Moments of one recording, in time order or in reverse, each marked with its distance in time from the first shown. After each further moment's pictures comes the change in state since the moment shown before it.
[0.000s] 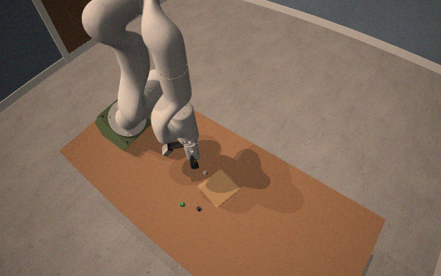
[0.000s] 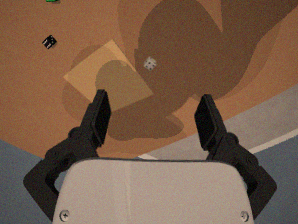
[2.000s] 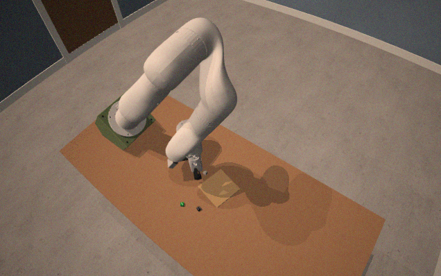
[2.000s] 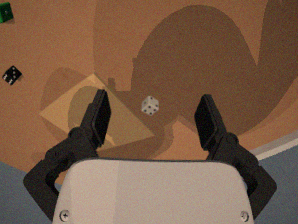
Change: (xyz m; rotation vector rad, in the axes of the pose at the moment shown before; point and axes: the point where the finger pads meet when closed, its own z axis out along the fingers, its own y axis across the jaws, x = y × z) arm 0.001 -0.001 0.102 0.012 0.015 0.000
